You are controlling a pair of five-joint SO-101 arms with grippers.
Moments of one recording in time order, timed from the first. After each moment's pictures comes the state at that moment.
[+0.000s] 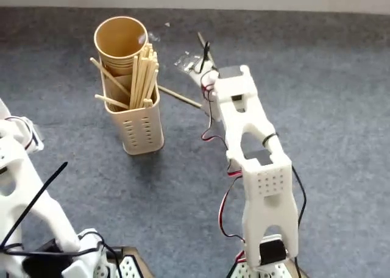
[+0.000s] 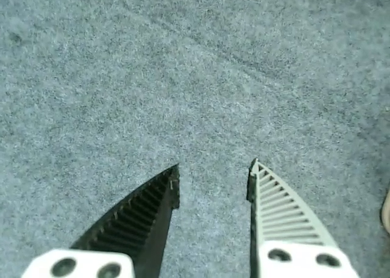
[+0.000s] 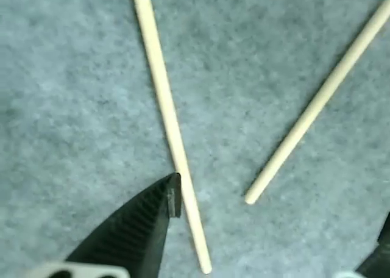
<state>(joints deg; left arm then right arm) -42.8 -23.5 28.6 66.1 -0.8 -18.0 41.8 -29.9 68.5 40.2</state>
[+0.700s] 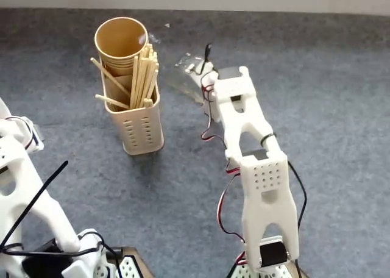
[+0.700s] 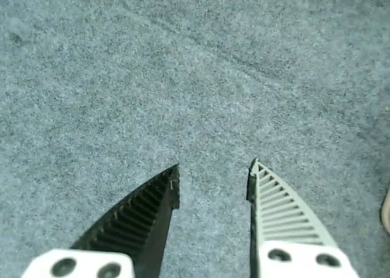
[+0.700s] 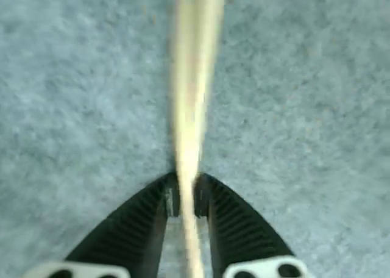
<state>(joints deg) -42.8 -23.5 28.6 66.1 -0.9 -17.4 52.7 -34.8 72.0 39.7</state>
